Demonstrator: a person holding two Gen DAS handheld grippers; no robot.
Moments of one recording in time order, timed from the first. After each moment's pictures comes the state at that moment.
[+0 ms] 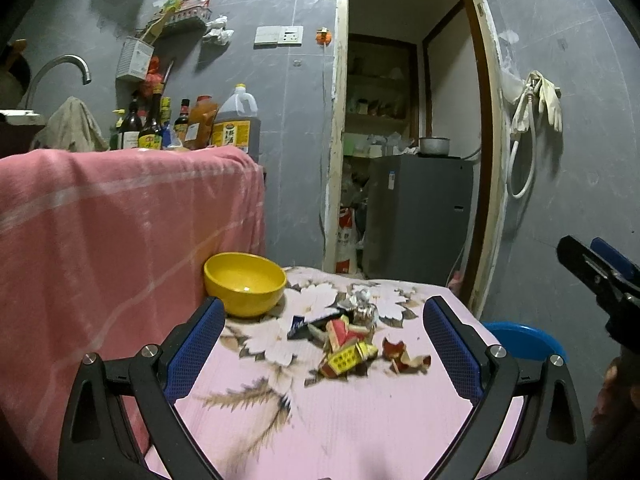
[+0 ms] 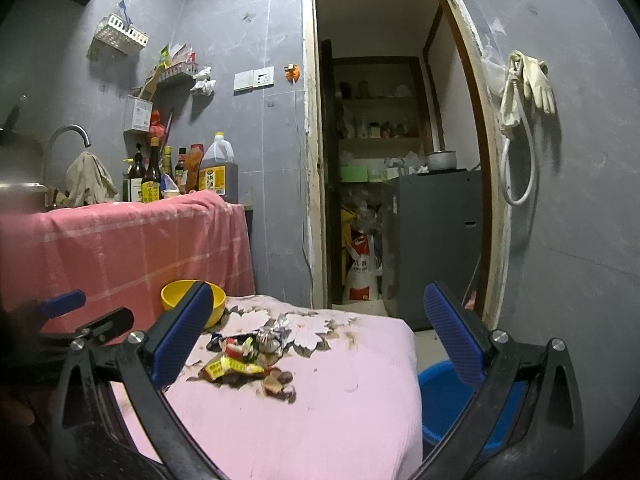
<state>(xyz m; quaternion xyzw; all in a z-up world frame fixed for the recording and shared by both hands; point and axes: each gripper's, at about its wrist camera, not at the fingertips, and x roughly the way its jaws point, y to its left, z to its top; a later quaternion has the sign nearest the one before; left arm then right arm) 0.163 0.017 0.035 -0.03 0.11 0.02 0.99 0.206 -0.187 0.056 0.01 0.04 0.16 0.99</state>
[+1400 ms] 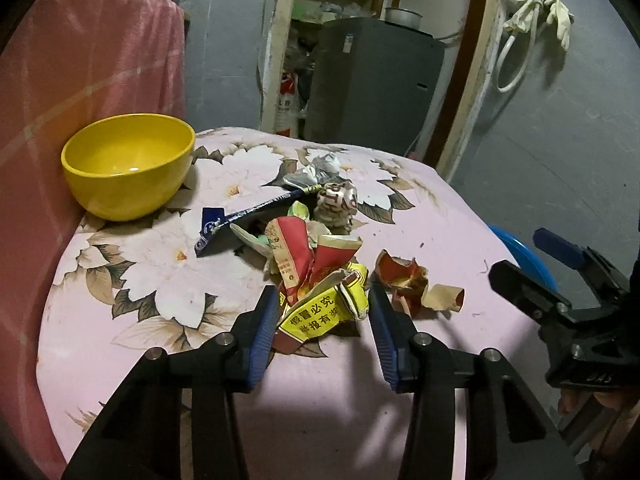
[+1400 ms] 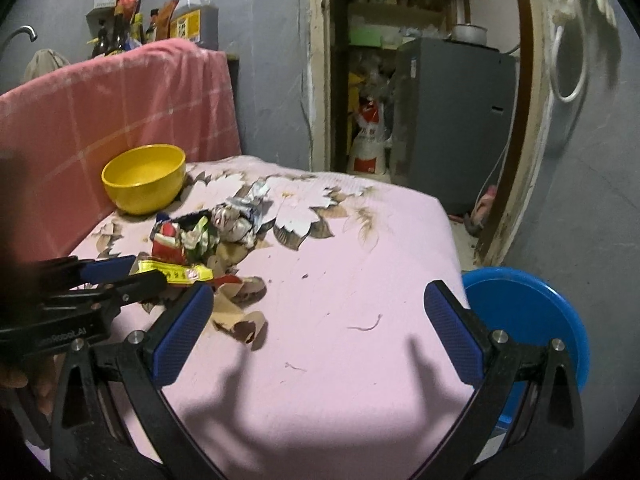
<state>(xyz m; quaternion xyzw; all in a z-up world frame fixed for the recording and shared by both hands) 0.309 0.027 -0.053 -0.05 0.36 -0.11 0.93 0.342 -0.150 -0.039 -0.05 0.29 0.17 0.94</state>
